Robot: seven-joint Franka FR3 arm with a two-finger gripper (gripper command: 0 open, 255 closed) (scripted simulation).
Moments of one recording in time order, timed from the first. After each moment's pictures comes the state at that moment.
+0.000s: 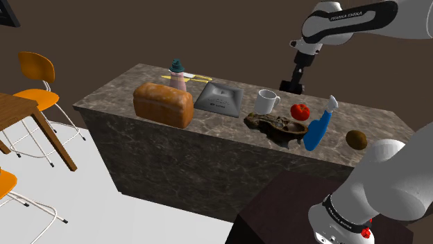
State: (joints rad) arm 0.18 -0.20 -0.68 -2.09 -0.10 1.91 -0.90
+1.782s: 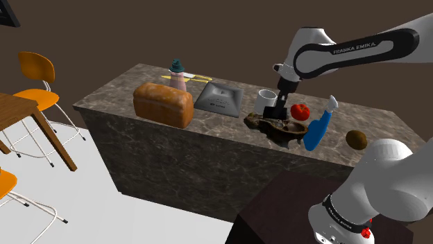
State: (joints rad) arm 0.22 -0.43 -0.46 -2.51 -0.17 2.10 -0.56
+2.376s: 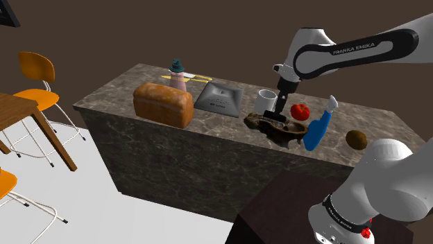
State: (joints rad) arm 0.22 -0.43 -0.46 -2.51 -0.17 2.10 -0.56
